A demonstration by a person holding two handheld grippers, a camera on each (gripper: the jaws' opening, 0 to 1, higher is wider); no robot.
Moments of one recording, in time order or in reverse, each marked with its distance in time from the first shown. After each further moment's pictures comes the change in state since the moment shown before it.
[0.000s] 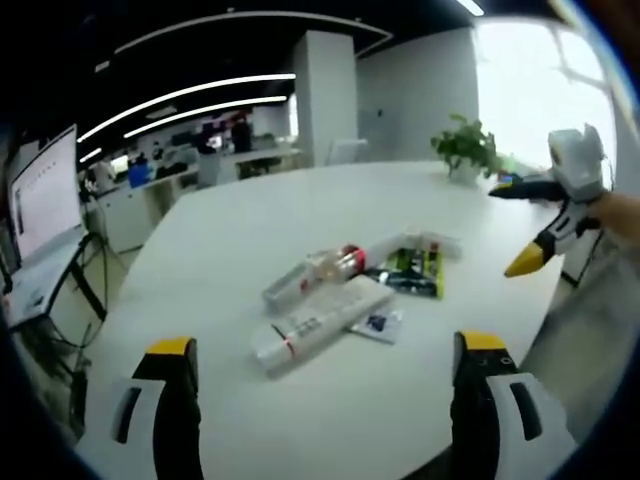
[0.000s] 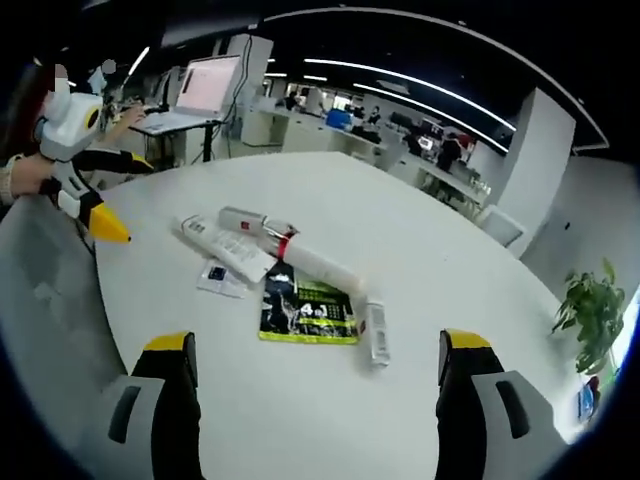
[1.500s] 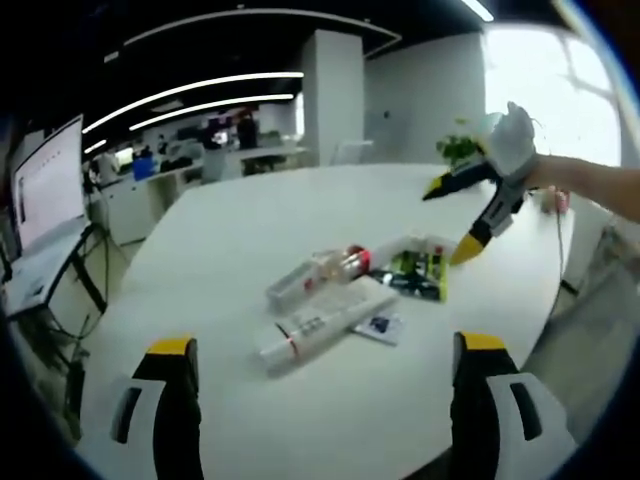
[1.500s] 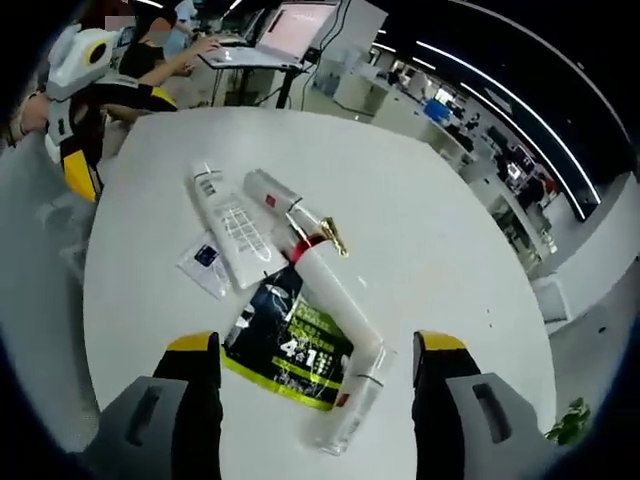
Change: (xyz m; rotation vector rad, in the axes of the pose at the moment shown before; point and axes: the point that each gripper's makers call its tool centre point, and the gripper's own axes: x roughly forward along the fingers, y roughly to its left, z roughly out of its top) left arm 0.000 0.003 0.000 -0.035 0.003 0.007; right arm 0.094 -0.006 0.028 -0.391 0.154 0.292
